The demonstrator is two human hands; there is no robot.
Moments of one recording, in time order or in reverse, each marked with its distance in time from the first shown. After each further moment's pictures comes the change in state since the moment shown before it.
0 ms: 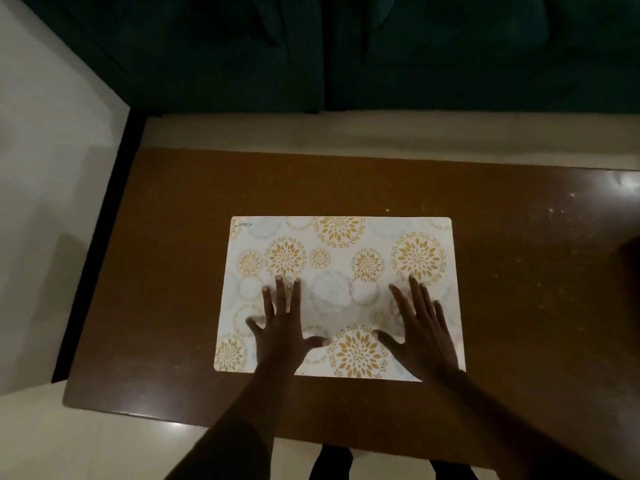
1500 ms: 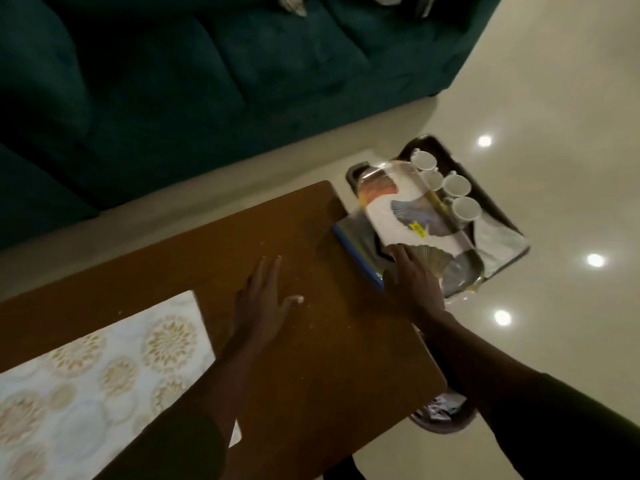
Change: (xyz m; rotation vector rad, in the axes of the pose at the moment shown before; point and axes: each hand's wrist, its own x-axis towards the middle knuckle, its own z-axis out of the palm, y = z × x) left_hand 0.008 0.443 -0.015 -0.033 0.080 0.552; right_hand -0.125 0.347 -0.227 0.140 0.396 0.552
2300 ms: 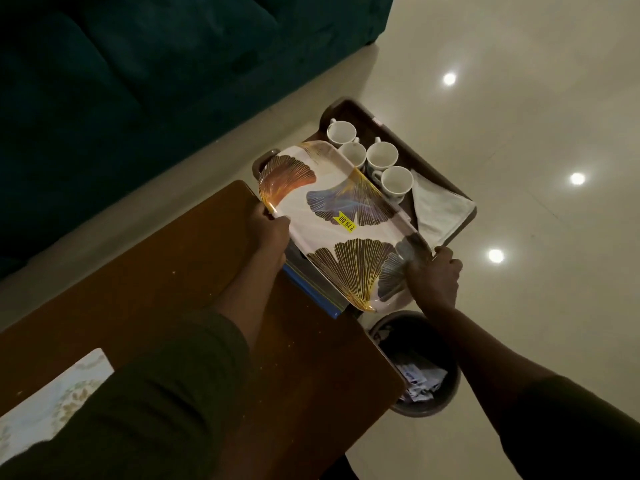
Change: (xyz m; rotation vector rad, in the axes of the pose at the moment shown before) left_hand 0.141 0.198 0.047 -0.964 0.048 -0.343; right_hand 0.017 0.159 0.016 0.490 0.162 0.912
